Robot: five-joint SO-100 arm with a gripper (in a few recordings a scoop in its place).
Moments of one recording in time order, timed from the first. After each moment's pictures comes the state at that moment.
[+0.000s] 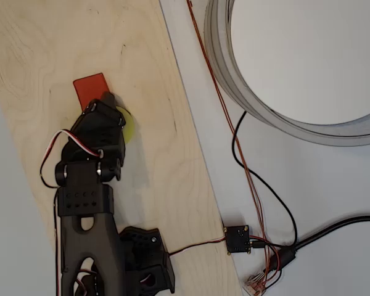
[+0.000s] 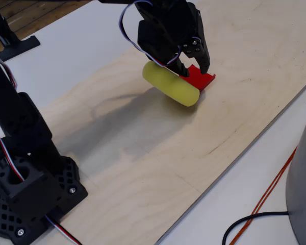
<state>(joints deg) 100.1 88.0 112.2 46.5 42.6</state>
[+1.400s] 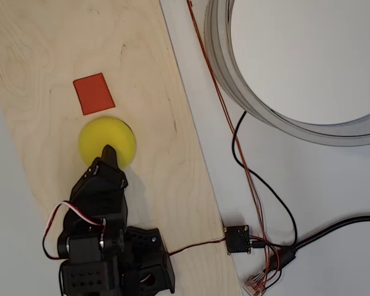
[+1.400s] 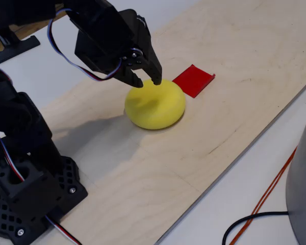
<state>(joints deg) 99.4 130.2 141.8 57.9 44.6</state>
